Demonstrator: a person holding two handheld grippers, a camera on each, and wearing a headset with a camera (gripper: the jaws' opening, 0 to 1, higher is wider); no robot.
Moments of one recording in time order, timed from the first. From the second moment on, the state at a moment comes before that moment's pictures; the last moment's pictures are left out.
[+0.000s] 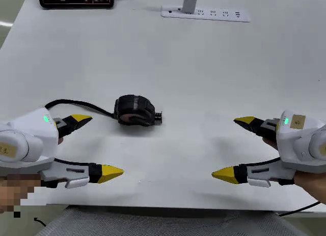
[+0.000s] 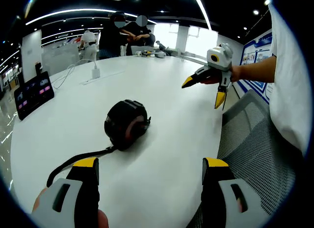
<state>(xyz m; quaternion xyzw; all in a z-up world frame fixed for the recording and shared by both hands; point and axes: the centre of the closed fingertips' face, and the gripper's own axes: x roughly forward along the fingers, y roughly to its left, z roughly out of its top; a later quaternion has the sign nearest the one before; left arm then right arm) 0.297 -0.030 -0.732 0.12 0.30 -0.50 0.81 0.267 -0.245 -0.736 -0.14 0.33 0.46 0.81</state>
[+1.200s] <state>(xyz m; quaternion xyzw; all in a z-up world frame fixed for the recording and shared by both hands) 0.330 -0.039 -0.734 0.13 0.28 -0.50 0.81 0.295 -0.229 -0.736 -0.15 0.31 0.47 0.81</state>
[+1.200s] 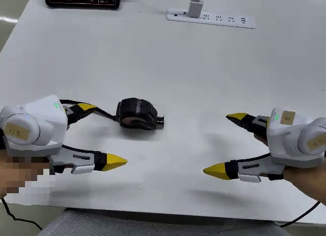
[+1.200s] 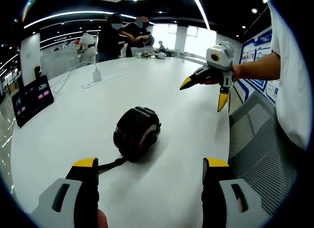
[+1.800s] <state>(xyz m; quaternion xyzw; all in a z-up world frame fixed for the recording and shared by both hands) 0.350 -0.059 -0.742 0.16 0.28 -0.55 0.77 0.310 -0.223 -0.744 -0.15 0.31 0.49 0.80</state>
